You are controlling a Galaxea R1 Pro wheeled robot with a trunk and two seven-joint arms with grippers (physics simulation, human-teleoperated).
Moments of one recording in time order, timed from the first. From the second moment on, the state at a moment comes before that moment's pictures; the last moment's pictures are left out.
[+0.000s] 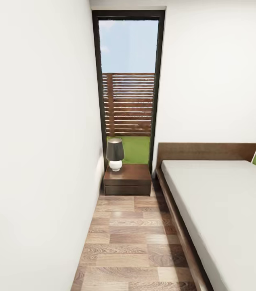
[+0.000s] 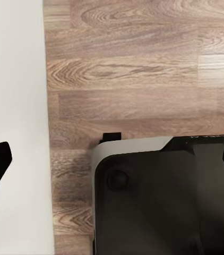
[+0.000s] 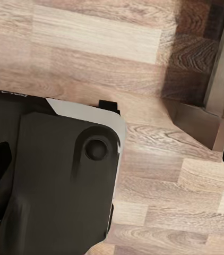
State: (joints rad) left arm -0.11 0.00 -0.09 -0.12 0.04 -0.17 0.04; right arm -0.24 -0.01 0.39 0.03 -0.22 -0.01 0.02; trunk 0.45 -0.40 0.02
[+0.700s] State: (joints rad) left arm -0.11 0.00 -0.09 -0.12 0.04 -0.17 0.04; right arm -0.24 -0.01 0.39 0.03 -0.22 -0.01 0.02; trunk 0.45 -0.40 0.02
